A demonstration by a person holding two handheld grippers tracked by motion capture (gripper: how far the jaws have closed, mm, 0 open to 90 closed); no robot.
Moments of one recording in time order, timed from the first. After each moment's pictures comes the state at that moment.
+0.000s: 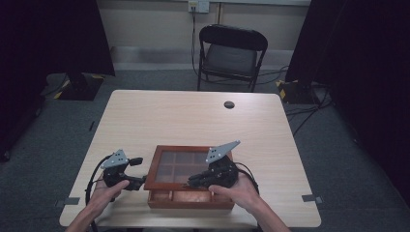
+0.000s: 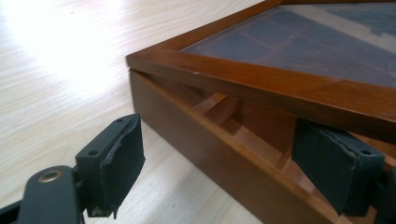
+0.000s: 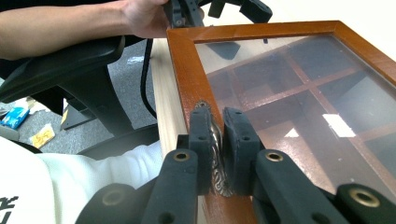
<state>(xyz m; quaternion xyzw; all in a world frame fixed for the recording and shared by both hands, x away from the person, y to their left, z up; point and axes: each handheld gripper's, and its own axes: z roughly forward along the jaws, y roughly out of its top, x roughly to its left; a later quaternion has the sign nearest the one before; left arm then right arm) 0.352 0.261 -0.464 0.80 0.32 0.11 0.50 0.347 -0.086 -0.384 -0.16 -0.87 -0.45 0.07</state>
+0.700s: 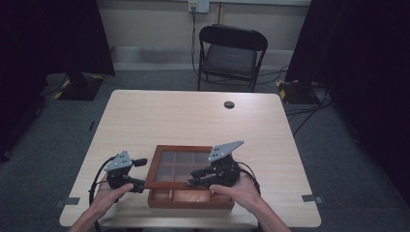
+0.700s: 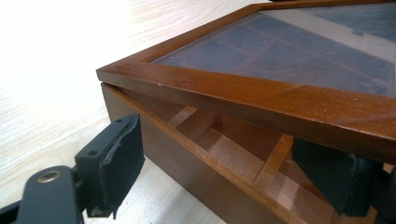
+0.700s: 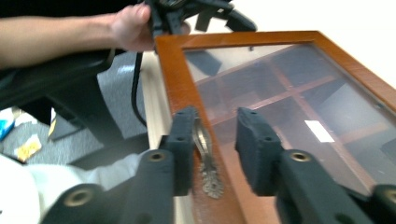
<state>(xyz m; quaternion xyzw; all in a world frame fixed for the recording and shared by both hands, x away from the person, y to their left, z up) 0.348 0.250 -0.461 0.80 0.30 0.11 0.51 0.348 -0.091 -0.382 -0.18 -0.86 -0.47 0.05</state>
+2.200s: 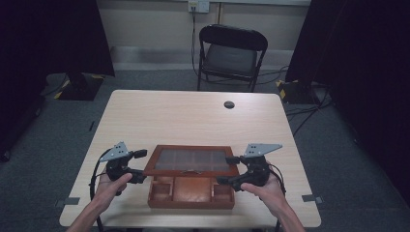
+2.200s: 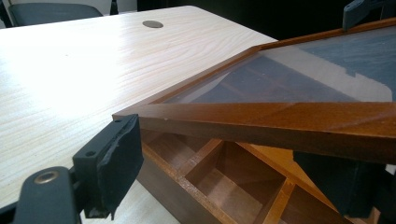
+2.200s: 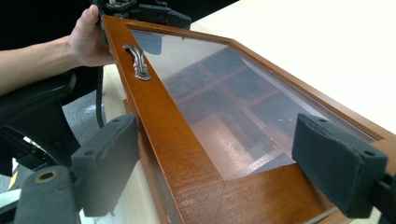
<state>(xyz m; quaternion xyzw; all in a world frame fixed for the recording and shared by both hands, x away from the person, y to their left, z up) 0.360 0.249 -0.440 0.77 0.32 0.11 0.55 0.349 -0.168 -0.390 -0.26 -0.81 -0.52 -0.01</state>
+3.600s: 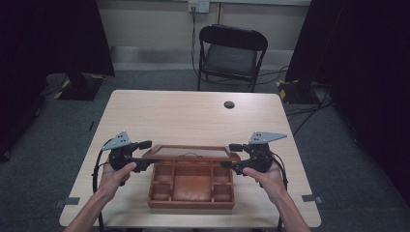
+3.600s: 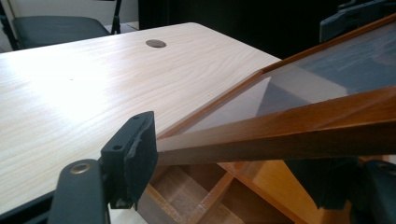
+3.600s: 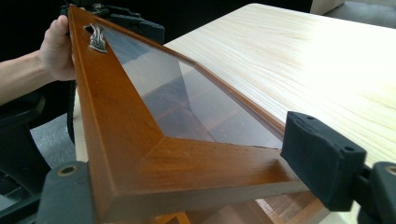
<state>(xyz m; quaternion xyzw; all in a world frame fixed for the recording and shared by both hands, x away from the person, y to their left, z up) 0.382 0.242 -0.422 0.76 0.31 0.12 0.56 0.381 -0.180 -0.385 -0.28 -0.80 -0.54 -0.04</state>
